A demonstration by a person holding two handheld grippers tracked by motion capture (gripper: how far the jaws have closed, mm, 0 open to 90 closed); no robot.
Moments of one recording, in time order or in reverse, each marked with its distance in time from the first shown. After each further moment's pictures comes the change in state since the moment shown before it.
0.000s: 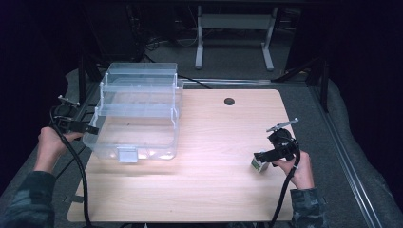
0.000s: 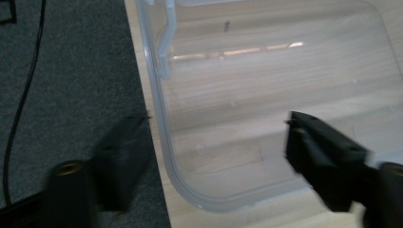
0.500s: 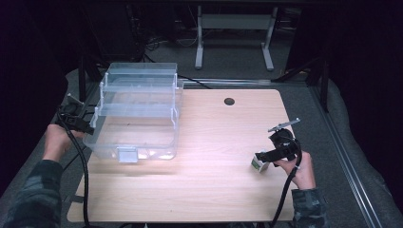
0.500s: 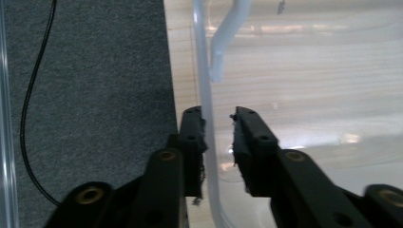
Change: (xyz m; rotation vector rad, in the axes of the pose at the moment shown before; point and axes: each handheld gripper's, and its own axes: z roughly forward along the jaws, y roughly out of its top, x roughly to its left) left arm 0.016 0.013 0.024 0.104 0.094 -0.074; right arm -0.003 -0.002 -0.001 0.007 -0.001 0.008
